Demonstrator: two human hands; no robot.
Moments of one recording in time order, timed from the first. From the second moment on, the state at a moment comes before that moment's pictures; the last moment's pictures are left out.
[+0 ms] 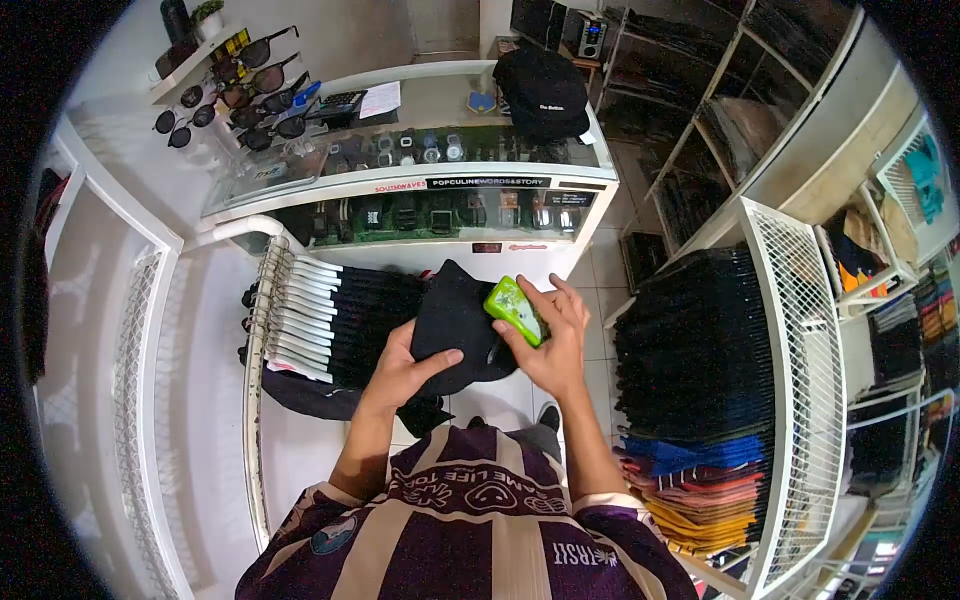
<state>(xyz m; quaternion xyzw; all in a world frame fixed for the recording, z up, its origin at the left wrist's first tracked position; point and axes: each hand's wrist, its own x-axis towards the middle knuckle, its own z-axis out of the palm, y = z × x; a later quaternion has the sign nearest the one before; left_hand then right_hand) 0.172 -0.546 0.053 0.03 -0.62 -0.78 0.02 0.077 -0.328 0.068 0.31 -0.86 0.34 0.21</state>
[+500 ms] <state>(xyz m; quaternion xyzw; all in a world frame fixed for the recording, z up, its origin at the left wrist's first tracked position) 0.185 -0.542 0.044 0.03 -0.63 -0.78 0.06 0.081 -0.366 0.098 0.36 -0.75 0.54 0.10</state>
